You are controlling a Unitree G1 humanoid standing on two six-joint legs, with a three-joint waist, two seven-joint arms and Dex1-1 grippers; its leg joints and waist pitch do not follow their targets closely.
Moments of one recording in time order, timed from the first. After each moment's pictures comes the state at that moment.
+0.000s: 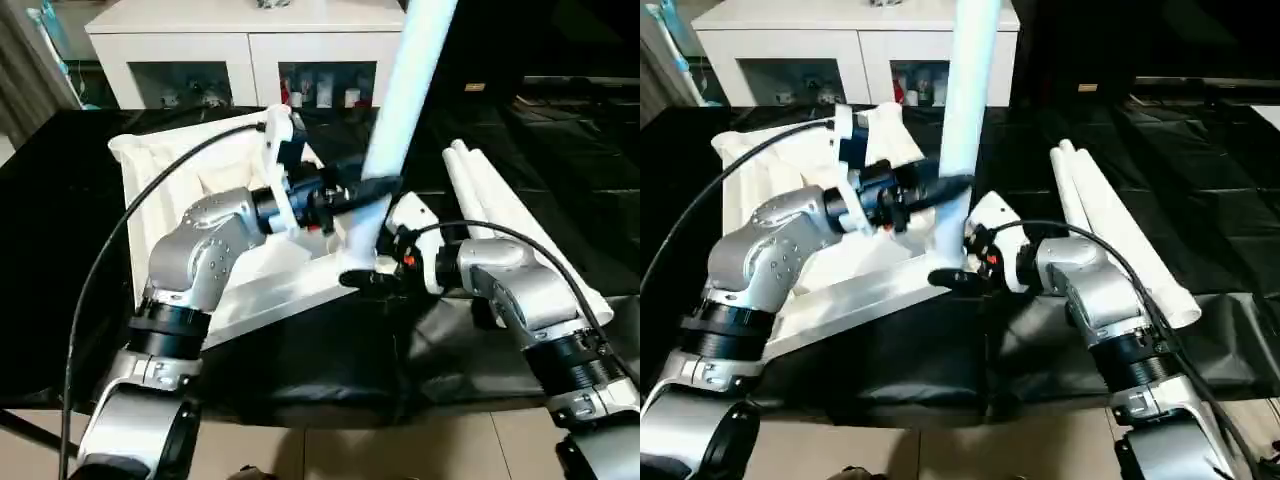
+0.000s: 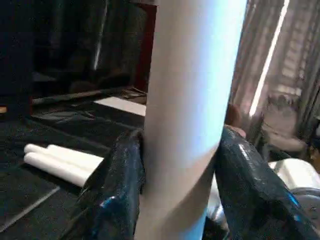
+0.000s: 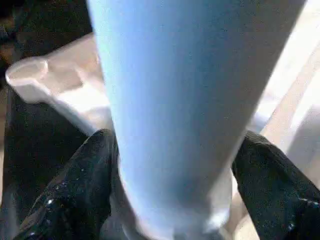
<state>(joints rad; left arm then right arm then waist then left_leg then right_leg) -0.75 0.15 0.01 0.25 -0.51 0.48 -0.92 -0.60 -0.37 0.16 0.24 0.22 0.50 0.99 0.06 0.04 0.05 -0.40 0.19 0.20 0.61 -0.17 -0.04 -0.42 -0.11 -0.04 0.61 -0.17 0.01</state>
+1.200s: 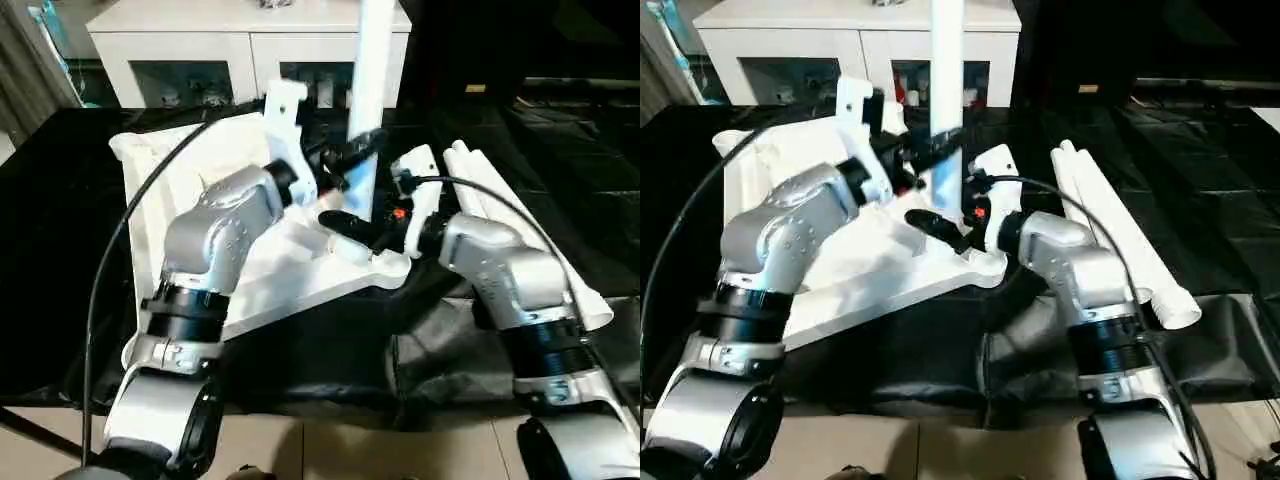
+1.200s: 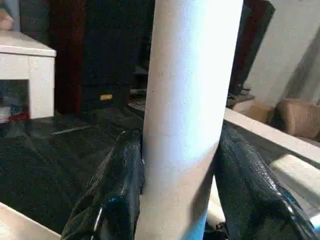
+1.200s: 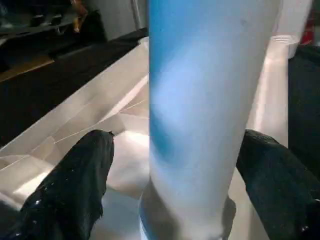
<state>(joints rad) -0.82 0.06 0.04 0.22 -0.39 0.55 -0.45 -0.67 -0.18 0.06 0.26 0.26 0.58 0.64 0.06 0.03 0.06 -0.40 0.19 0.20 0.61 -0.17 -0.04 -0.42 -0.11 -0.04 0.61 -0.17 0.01</state>
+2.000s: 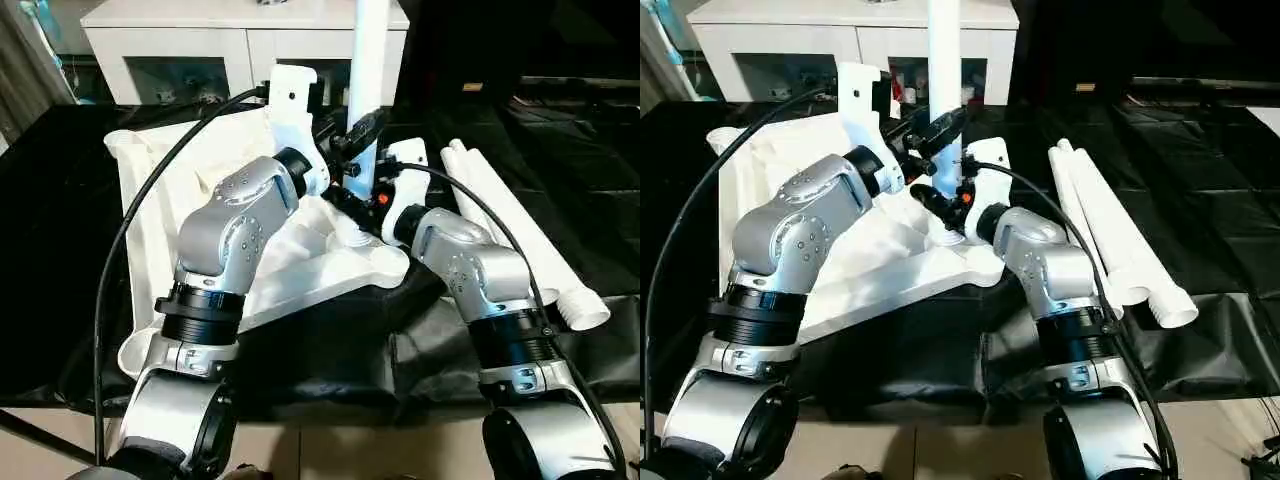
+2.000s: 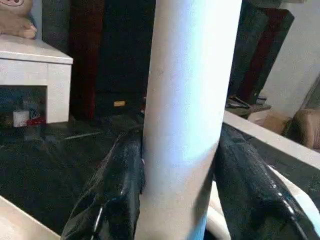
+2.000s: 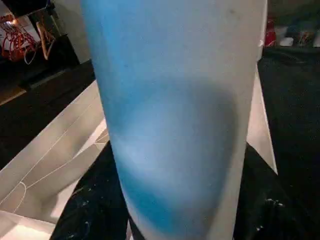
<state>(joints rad) -0.82 0.03 0.02 0.17 -0.38 0.56 -0.36 -0.71 -0.09 0.00 0.34 0.26 0.55 0.50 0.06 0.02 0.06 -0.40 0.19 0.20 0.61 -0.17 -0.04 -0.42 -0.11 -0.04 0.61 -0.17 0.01</state>
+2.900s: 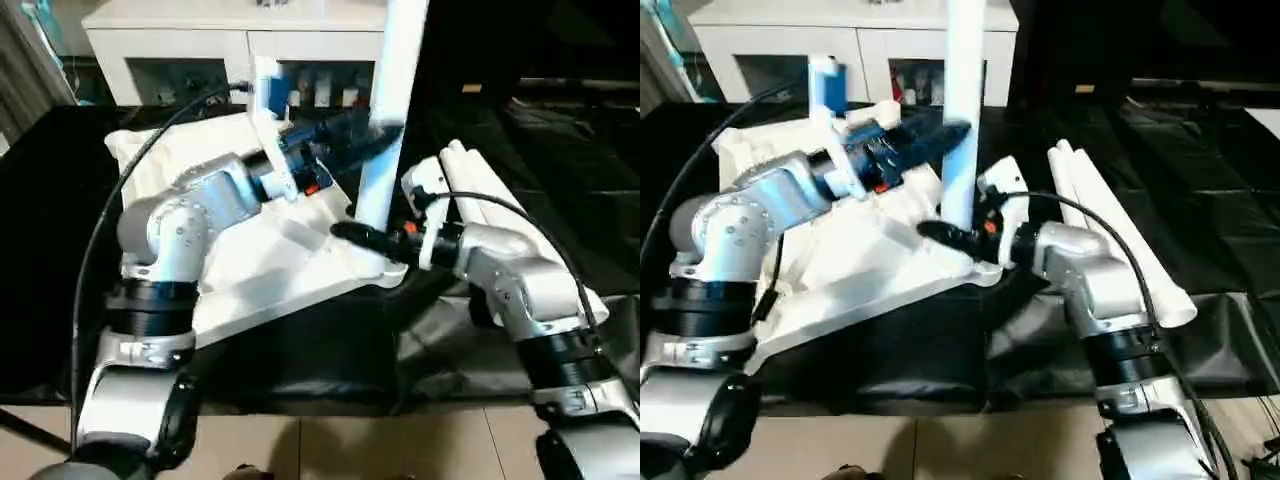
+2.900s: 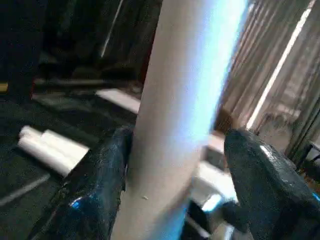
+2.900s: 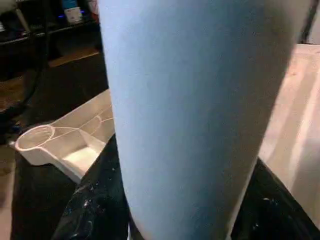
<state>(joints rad) -0.82 0.17 0.05 0.16 -0.64 0.78 -0.73 -0.60 -0.29 0.10 0.22 0.32 0.50 0.91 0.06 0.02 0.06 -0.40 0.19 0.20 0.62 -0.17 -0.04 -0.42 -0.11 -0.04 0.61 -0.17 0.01</state>
